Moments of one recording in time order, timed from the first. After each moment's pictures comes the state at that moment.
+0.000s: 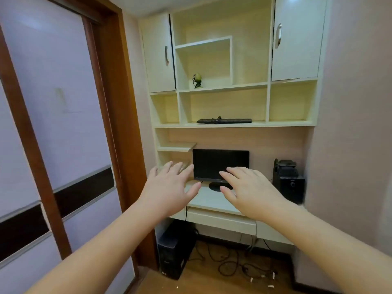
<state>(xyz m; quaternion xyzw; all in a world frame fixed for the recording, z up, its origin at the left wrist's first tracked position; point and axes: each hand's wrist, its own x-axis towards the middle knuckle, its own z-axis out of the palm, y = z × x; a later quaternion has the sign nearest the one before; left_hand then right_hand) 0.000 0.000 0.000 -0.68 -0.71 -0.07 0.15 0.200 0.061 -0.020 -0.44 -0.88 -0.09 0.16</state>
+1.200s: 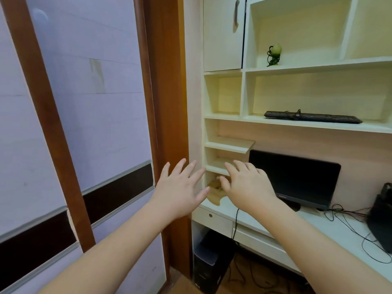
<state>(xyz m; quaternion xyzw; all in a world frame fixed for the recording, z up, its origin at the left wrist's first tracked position) -0.284 0.204 -0.040 -0.63 -0.75 -0.05 0.18 -0.122 0.285 -0.031 -0.44 -0.88 -0.07 0.17</state>
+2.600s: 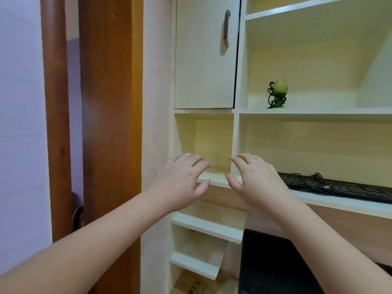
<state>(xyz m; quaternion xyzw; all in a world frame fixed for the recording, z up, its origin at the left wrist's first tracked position) -0.426 0.627 0.077 -0.70 -0.62 -0.18 0.31 -0.245 0.695 0.081 -0.43 -0.84 -0.18 0.28</state>
